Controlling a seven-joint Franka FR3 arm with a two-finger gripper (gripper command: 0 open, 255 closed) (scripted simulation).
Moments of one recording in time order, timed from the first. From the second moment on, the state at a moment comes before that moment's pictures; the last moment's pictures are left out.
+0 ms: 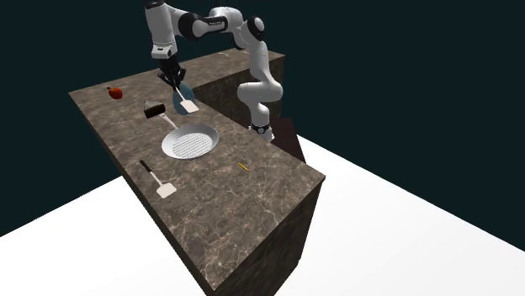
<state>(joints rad) -0.03 -0.83 -0.86 -2.09 -0.66 1.48 -1.47</state>
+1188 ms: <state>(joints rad) -0.06 -0.88 -0.96 -2.31 -0.76 1.67 -1.42</state>
